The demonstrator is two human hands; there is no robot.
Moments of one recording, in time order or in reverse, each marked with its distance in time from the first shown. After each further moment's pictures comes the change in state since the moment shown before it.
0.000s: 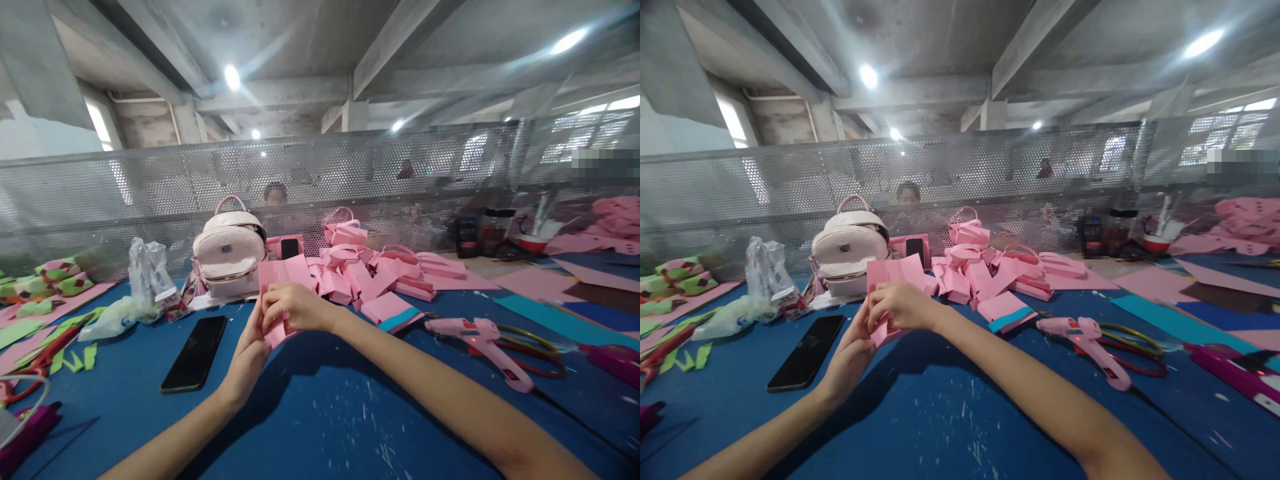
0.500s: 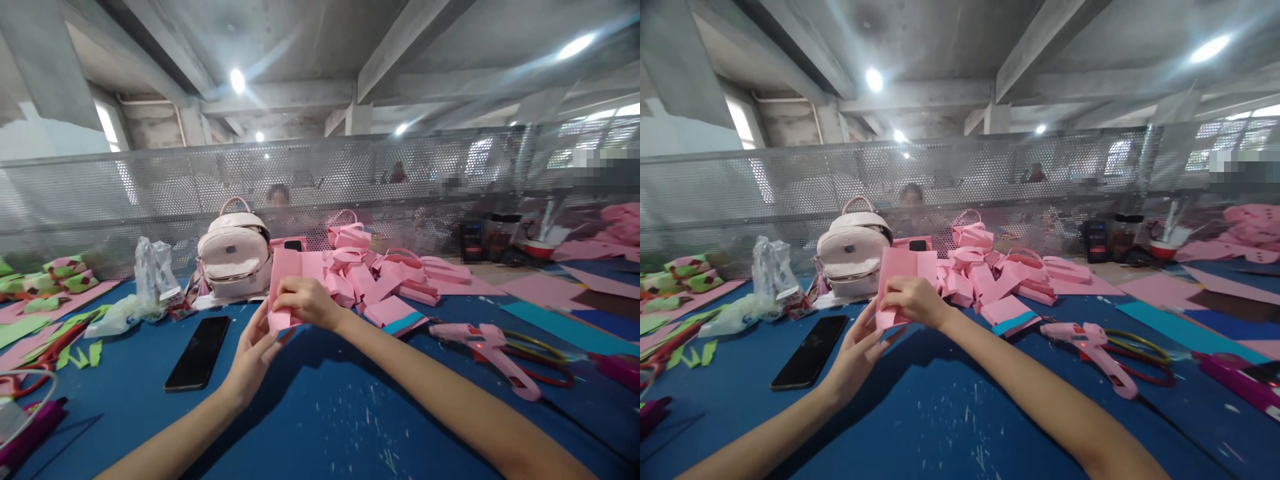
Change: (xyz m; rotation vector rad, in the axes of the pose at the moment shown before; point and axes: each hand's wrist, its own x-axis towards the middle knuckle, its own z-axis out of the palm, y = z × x) left_hand -0.003 0.012 0.012 -0.085 0.100 -0.082; right_hand -0.015 0.009 0.005 -0.174 0.254 0.091
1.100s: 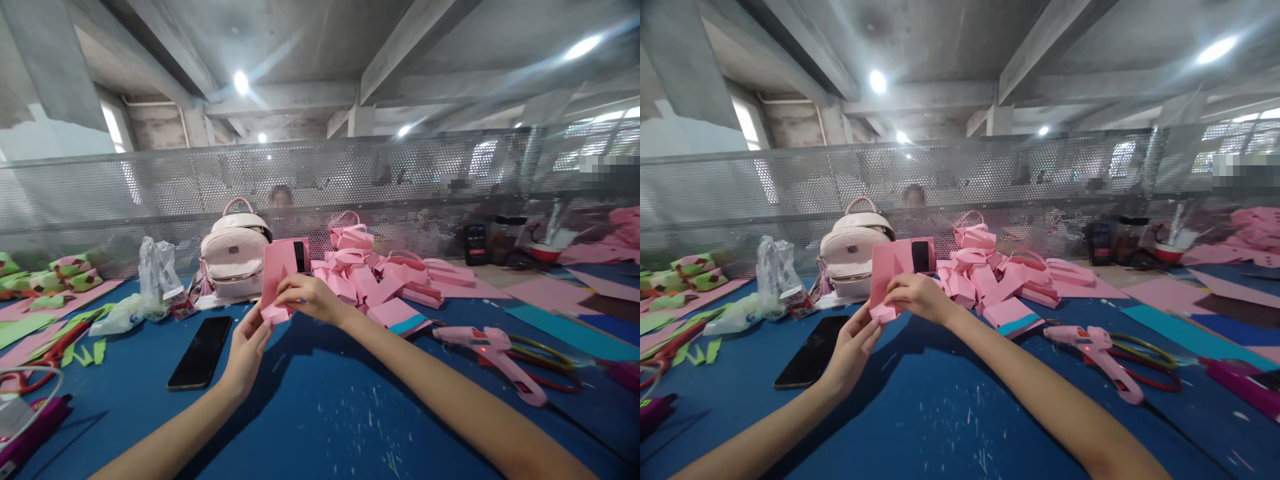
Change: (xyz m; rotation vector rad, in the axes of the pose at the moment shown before) left_hand 0.010 0.005 -0.008 0.140 0.173 0.077; right_hand -0.001 0.007 -0.007 0.131 -0.070 0.079
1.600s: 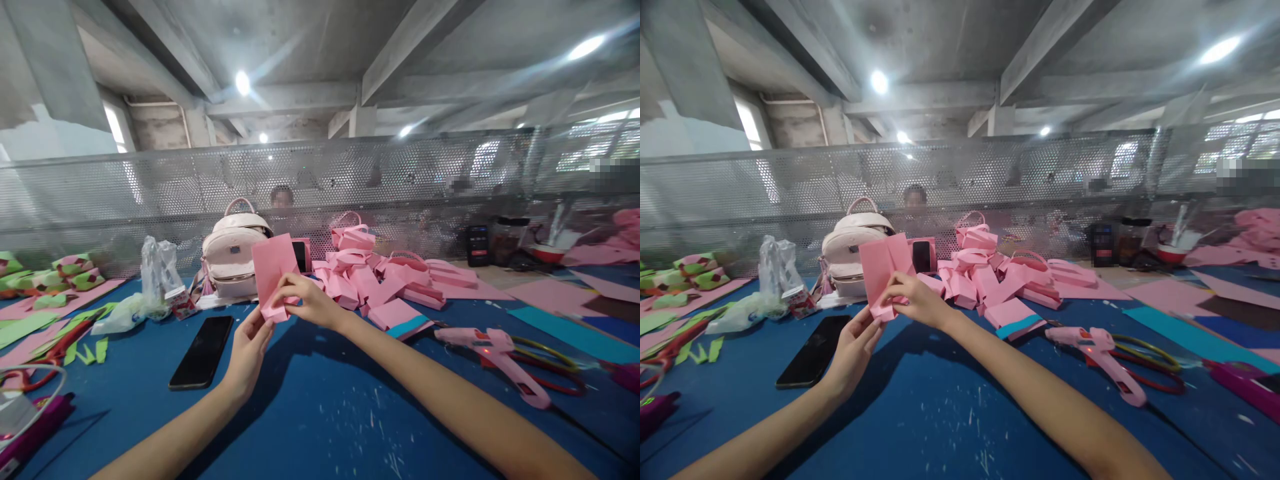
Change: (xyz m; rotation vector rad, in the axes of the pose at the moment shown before) left_hand 0.000 -0.002 -0.001 0.058 -0.024 0.031; right_hand 0.010 -0.013 0.003 0.200 0.009 0.114
